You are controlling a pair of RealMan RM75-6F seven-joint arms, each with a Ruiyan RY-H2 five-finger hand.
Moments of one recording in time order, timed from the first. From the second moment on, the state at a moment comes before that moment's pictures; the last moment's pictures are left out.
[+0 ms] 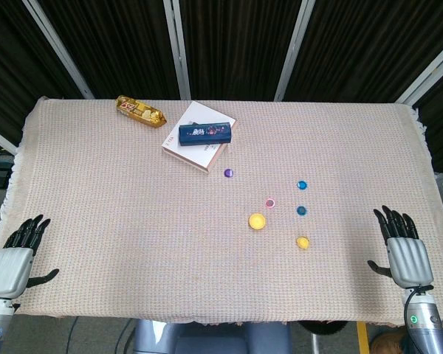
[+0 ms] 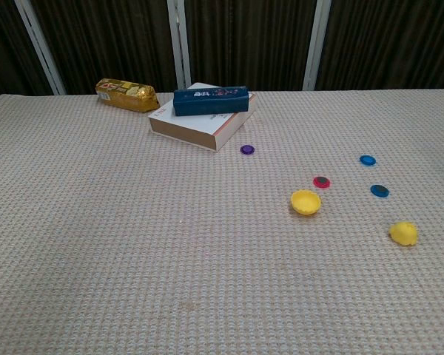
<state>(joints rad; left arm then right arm) -0.08 -1.27 0.02 -1.49 1.52 1.44 0.08 0.14 -1.22 0.08 -1.58 -1.40 1.38 -0.16</state>
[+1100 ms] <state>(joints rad) -0.08 -1.27 0.02 -1.49 1.51 1.44 0.08 0.14 -1.22 0.07 -1.59 -1.41 1.37 -0.15</state>
